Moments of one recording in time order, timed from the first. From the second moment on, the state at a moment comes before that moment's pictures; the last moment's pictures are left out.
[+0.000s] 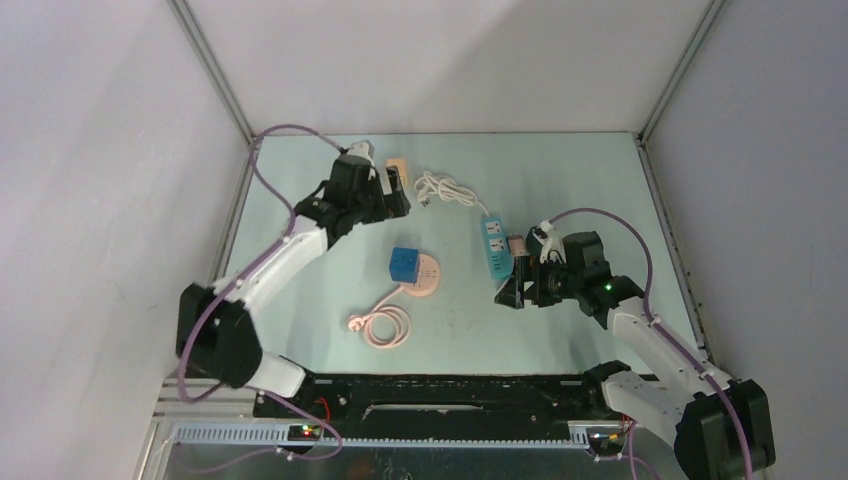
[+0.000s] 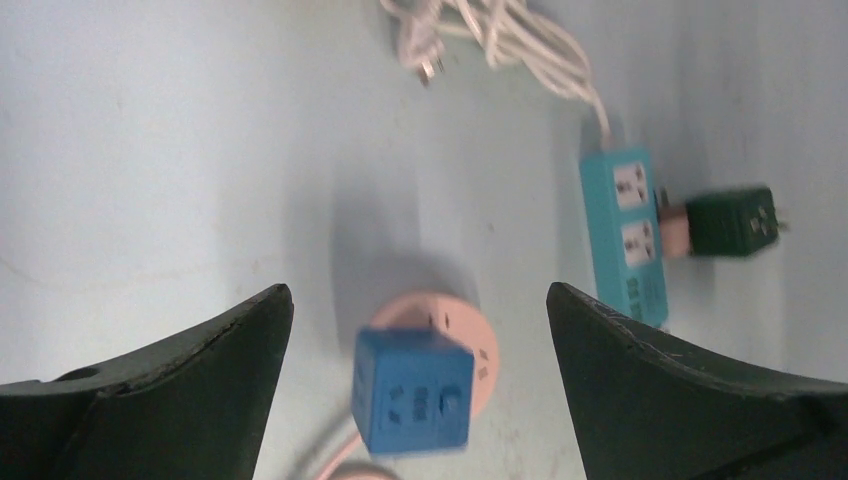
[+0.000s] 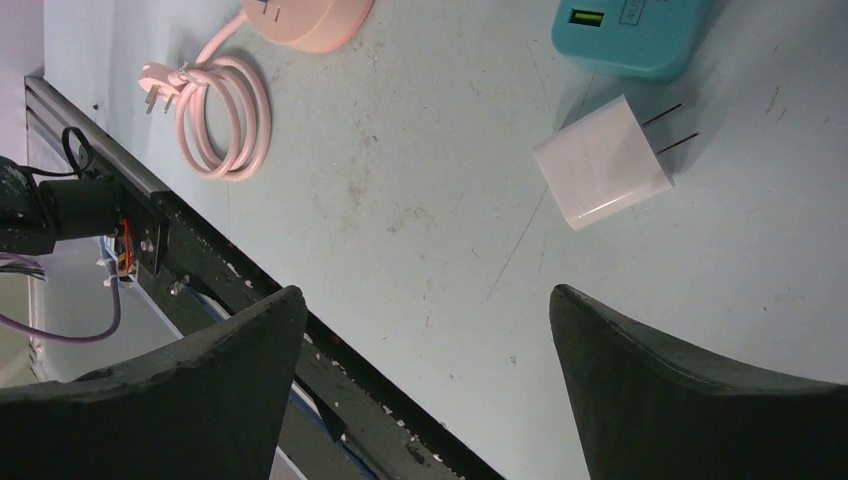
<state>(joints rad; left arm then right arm) -0.46 1.40 1.12 -0.38 -0.05 -0.52 0.32 0.98 0.55 -0.38 -0.53 0.35</state>
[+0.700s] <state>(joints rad) -0.38 2.39 2.23 -0.71 -0.31 -0.36 0.31 1.07 0.55 -0.35 -0.55 0.34</state>
